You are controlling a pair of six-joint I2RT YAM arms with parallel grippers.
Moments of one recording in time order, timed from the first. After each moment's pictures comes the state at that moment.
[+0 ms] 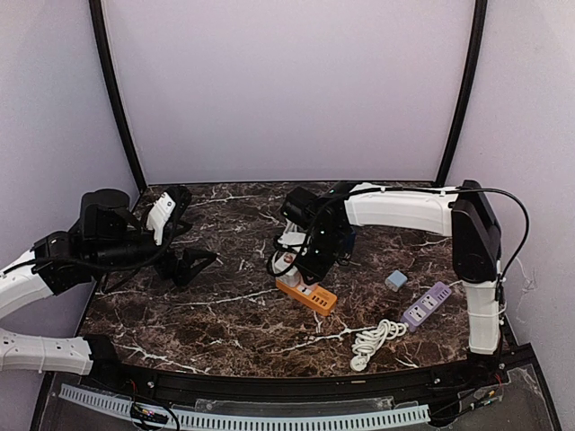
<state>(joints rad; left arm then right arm) -0.84 0.82 0.83 -0.45 -0.02 0.03 0.92 2.08 1.73 -1.03 -0.03 -0.10</state>
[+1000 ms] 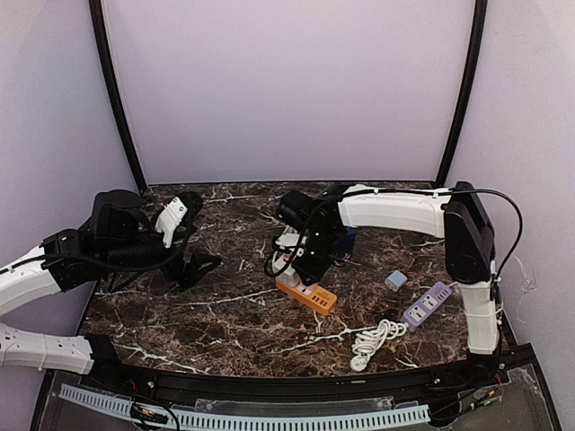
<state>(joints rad) -0.84 0.87 0.83 -0.45 -0.03 0.07 0.94 2.12 1.76 -1.04 -0.02 -0.06</state>
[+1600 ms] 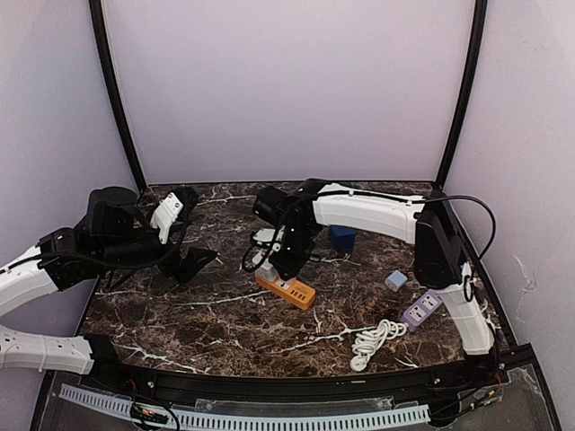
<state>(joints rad) -0.82 0.87 0.84 -0.45 -0.07 0.13 0.98 2.31 2.09 -1.14 -0.02 -0.06</state>
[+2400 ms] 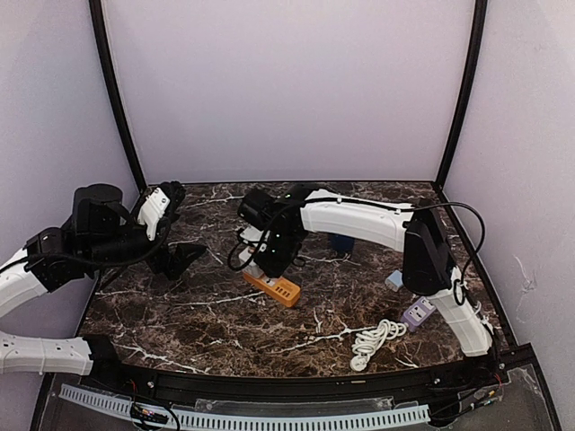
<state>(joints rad) -0.81 0.81 0.86 -0.52 -0.11 0.15 1.02 2.40 2.23 -1.11 0.06 0.02</state>
